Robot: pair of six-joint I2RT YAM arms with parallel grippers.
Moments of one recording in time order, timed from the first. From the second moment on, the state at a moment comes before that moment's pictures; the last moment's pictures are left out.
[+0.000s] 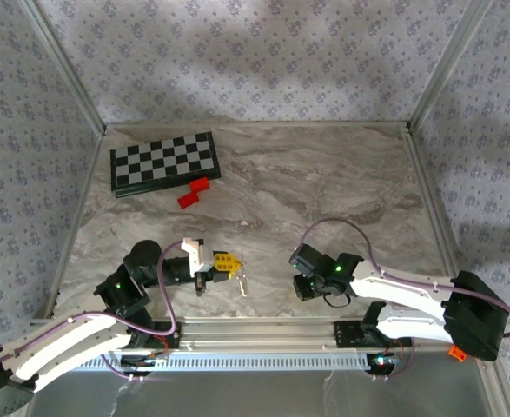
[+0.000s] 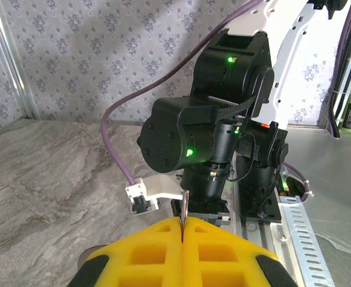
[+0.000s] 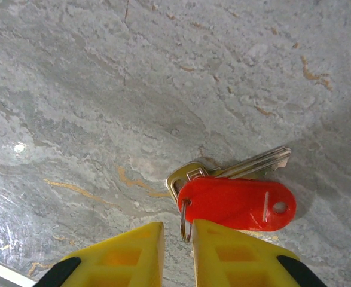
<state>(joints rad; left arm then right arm) -0.93 0.54 0.42 0.08 0.51 0.03 0.99 1.12 0.52 -0.63 0.01 0.67</state>
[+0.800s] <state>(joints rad) -0.93 0.54 0.42 0.08 0.51 0.03 0.99 1.14 0.52 -0.61 0.04 0.64</state>
